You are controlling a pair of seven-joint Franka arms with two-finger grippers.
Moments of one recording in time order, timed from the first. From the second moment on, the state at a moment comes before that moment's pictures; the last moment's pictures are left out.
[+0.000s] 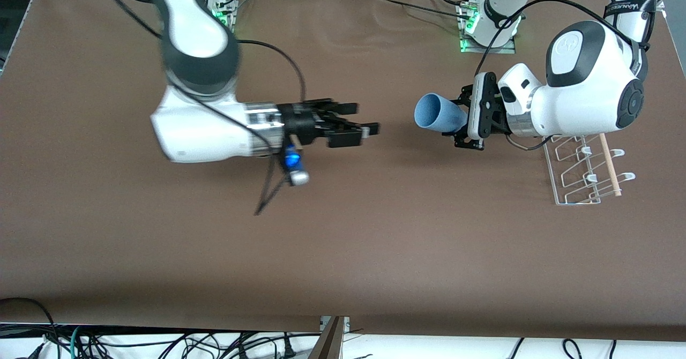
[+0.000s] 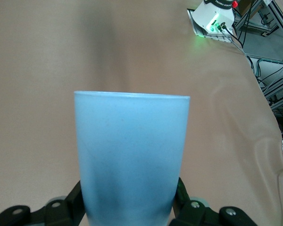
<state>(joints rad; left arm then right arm) 0.00 0.20 -0.24 -1.76 -0.58 1.73 1.51 0.47 0.59 -0.06 -1.14 1.25 1.74 0.83</state>
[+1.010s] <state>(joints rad) -0.06 0.20 -0.26 -1.73 0.13 1.45 1.10 0.26 0.40 -0.54 -1.12 0.81 1.16 0.48</state>
